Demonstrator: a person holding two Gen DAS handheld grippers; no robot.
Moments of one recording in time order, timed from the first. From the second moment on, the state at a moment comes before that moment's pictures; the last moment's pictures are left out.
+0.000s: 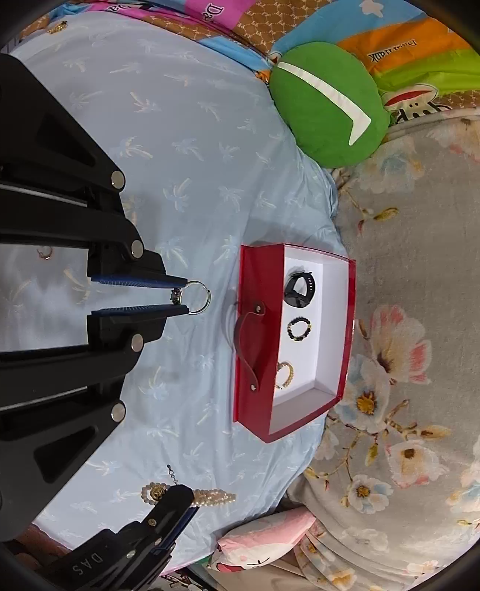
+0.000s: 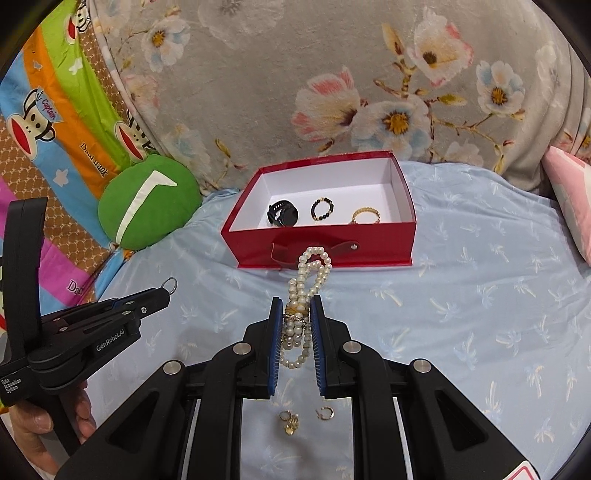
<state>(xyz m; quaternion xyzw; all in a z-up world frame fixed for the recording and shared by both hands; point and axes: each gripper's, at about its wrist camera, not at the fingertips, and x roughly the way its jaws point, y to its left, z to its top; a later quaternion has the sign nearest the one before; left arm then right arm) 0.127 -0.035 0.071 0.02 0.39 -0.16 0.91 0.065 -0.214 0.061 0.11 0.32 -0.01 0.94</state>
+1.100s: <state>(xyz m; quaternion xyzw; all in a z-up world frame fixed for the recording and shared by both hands) 0.234 -0.072 0.105 0.02 0.35 -0.16 0.92 0.170 -0.263 0.083 0.12 0.29 -0.03 0.95</state>
